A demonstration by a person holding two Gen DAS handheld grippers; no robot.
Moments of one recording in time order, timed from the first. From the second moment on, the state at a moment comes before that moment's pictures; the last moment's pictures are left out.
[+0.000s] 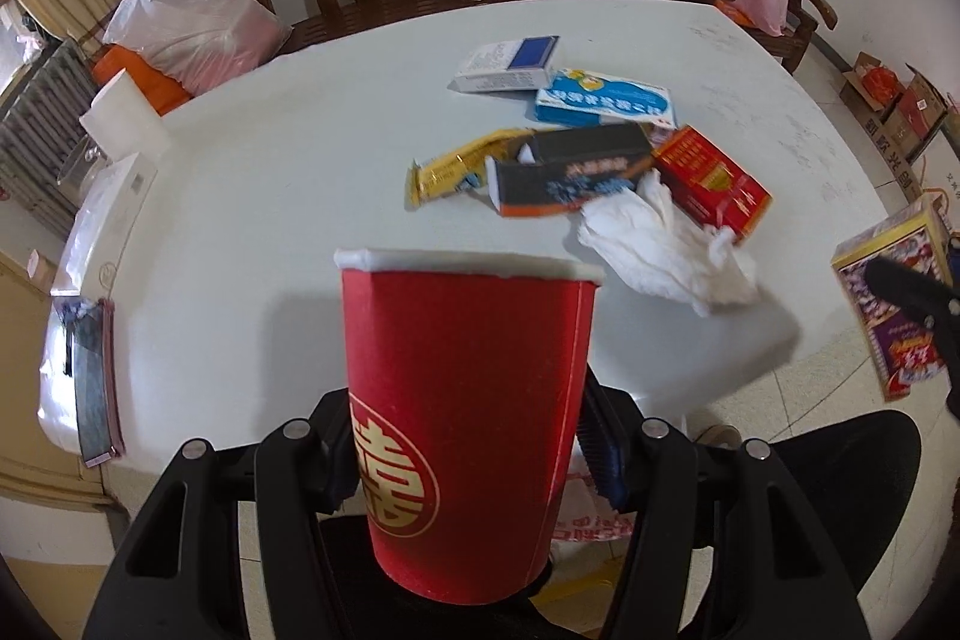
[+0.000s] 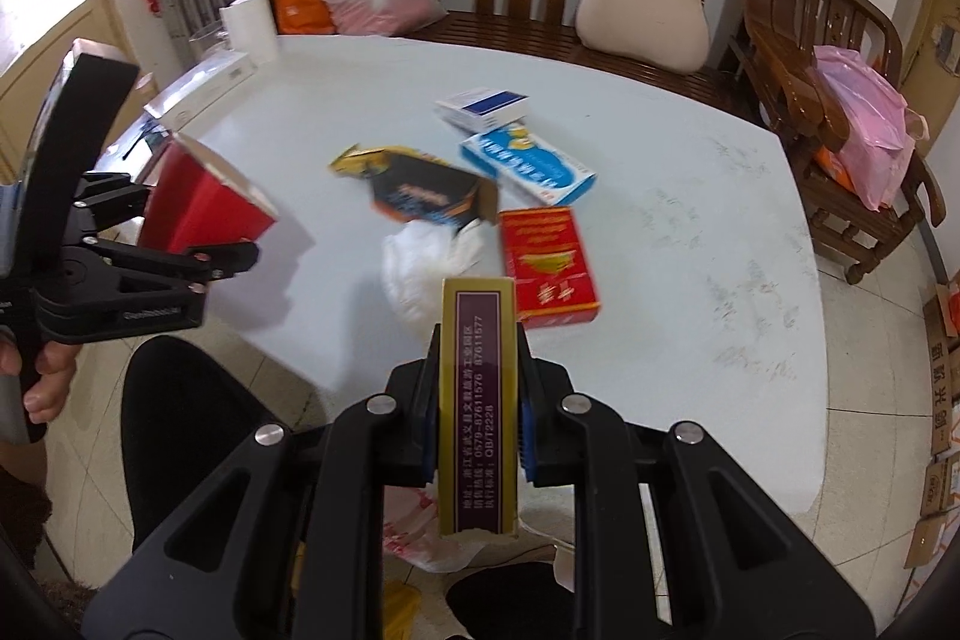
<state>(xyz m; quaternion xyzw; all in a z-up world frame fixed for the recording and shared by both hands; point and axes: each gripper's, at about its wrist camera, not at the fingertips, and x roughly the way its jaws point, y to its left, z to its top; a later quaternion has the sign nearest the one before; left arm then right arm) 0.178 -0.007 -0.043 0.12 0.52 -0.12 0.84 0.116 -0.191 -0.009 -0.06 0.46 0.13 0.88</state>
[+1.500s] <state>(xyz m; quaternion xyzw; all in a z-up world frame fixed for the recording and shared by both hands) 0.083 -0.044 -0.221 0.11 0.60 -0.17 0.78 0.044 -0.167 -0.184 -0.01 0.54 0.11 0.83</state>
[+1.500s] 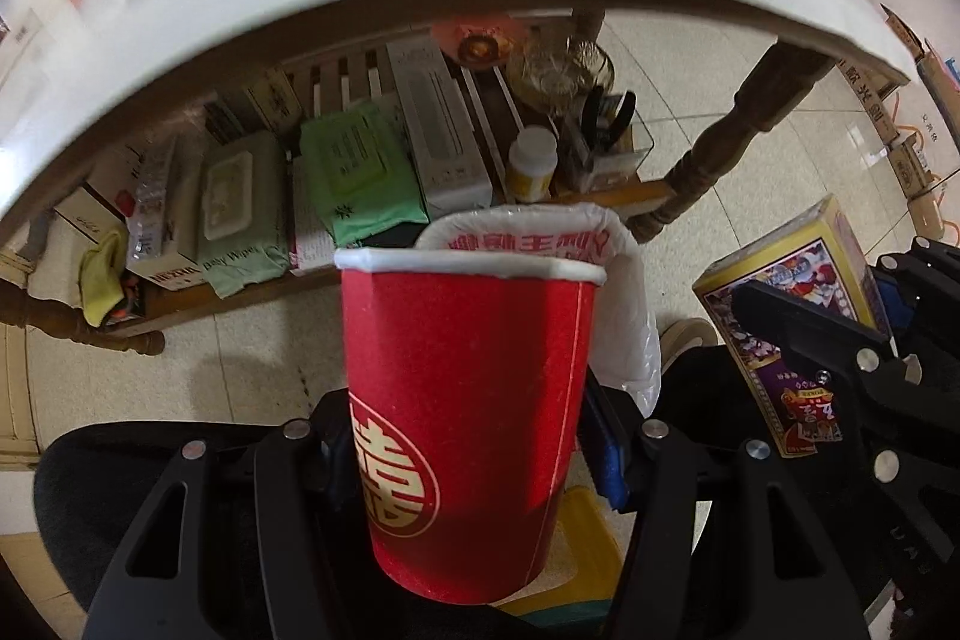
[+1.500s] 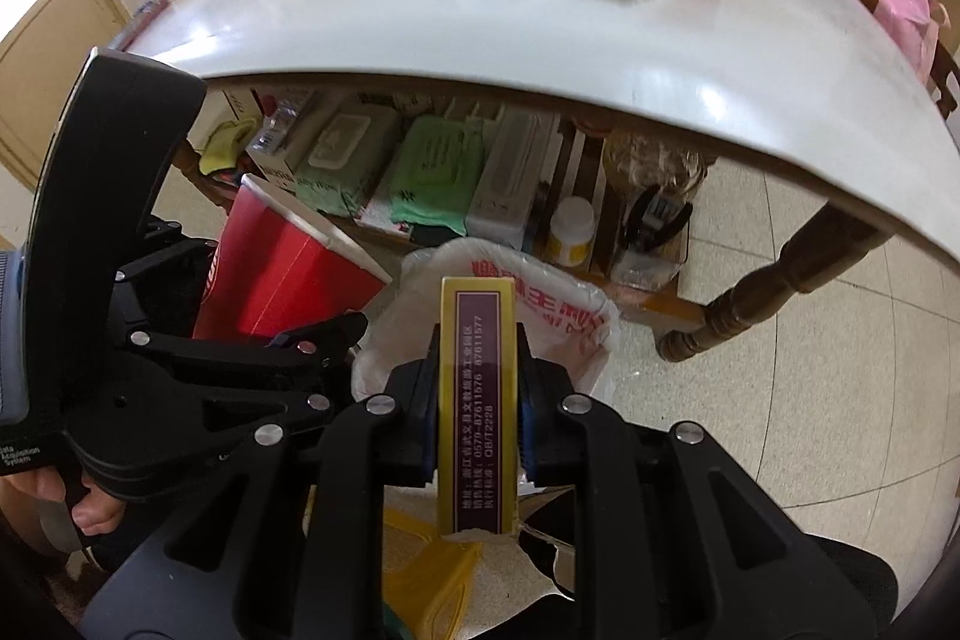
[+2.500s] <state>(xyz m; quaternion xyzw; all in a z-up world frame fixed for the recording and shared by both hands) 0.131 -0.059 -0.356 0.07 0.70 -0.15 0.69 0.114 -0.185 -0.313 0.01 0.63 0.08 0.77</state>
